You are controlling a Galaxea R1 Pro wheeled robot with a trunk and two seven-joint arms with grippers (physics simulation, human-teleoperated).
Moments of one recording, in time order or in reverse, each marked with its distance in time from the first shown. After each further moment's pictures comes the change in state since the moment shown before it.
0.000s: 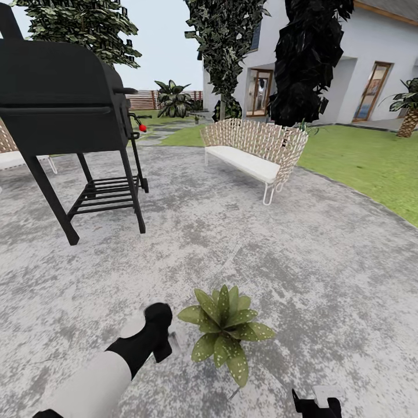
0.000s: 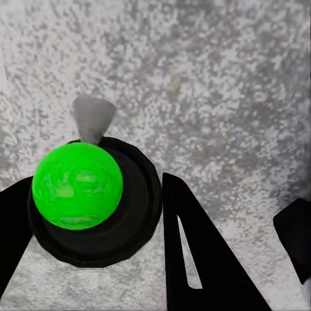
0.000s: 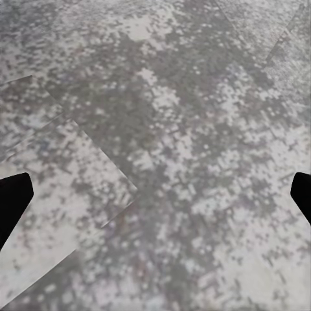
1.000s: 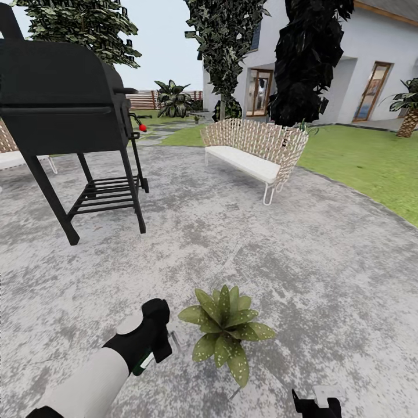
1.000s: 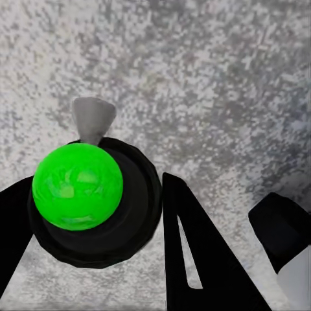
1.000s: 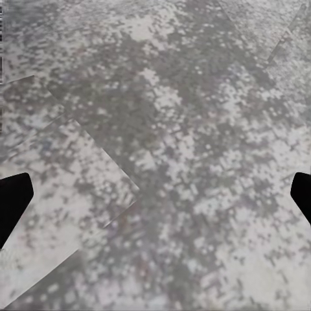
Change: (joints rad) left arm -0.013 0.019 -0.002 -0.019 0.004 -0.004 -0.116; right arm 0.000 0.000 0.000 0.000 0.001 0.000 0.000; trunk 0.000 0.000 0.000
